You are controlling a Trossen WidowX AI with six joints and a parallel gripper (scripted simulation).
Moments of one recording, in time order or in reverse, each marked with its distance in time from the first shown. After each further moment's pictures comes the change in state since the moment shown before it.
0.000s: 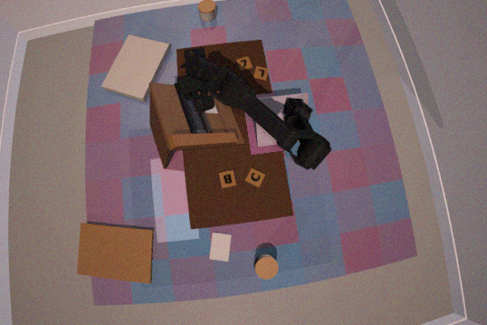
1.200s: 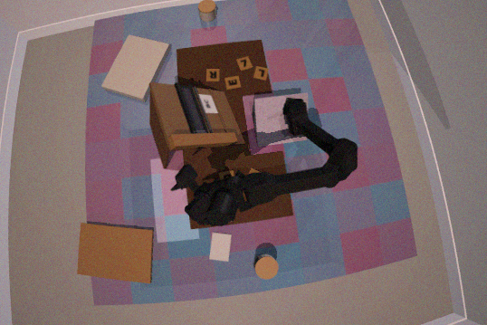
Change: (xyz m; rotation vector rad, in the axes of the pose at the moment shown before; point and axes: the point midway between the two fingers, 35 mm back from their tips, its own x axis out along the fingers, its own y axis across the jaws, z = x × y) arm -0.087 0.315 0.152 -0.242 -0.397 0.275
